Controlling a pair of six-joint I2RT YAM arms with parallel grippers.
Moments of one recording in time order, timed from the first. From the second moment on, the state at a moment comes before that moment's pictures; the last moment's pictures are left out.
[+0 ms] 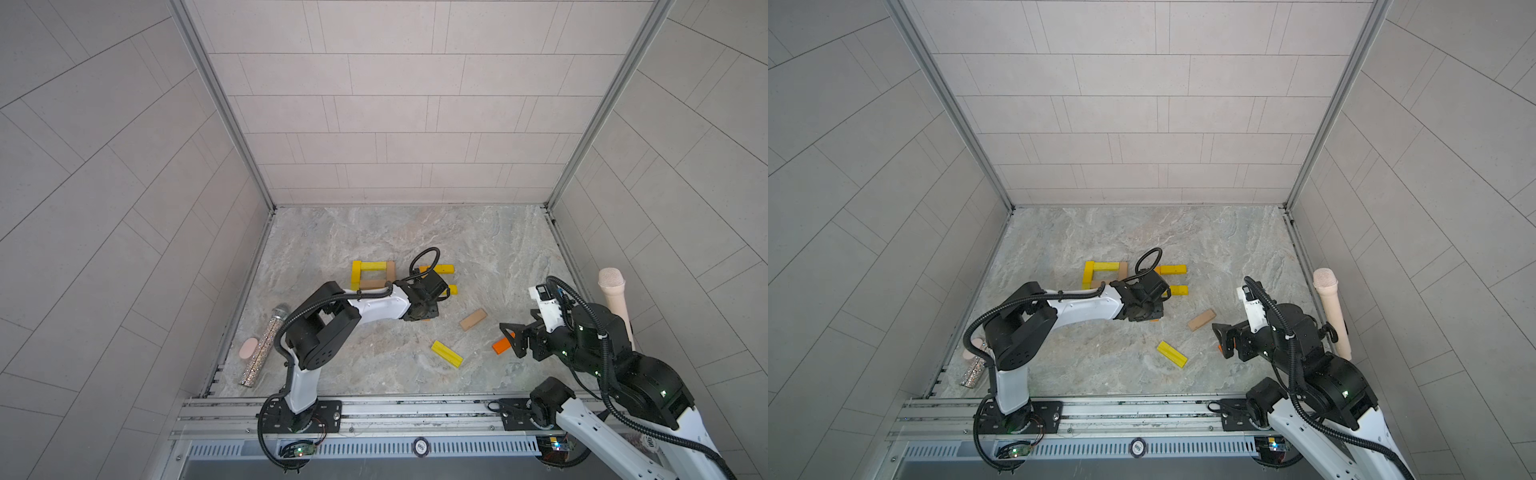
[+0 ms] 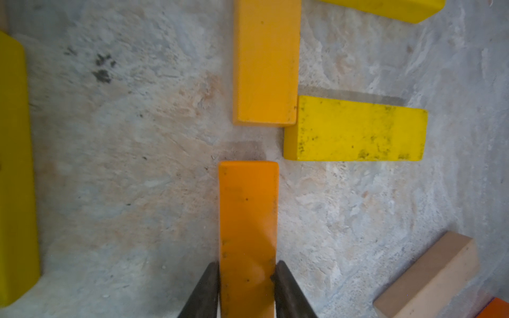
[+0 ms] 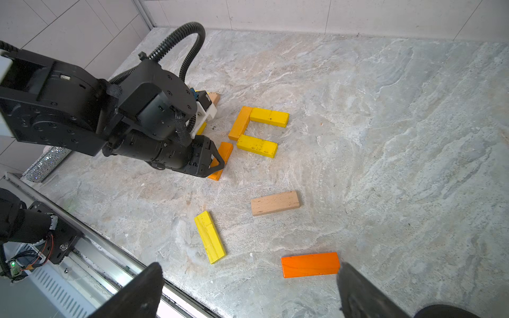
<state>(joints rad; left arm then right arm) -0.90 1.93 1.21 -0.40 -0.13 -0.97 0.50 0.46 0.93 -1.10 -0.02 0.22</state>
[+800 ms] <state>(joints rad) -0.89 1.96 1.25 -0.42 -0.12 -0.94 0.50 0.46 0.93 -1.10 -0.02 0.22</state>
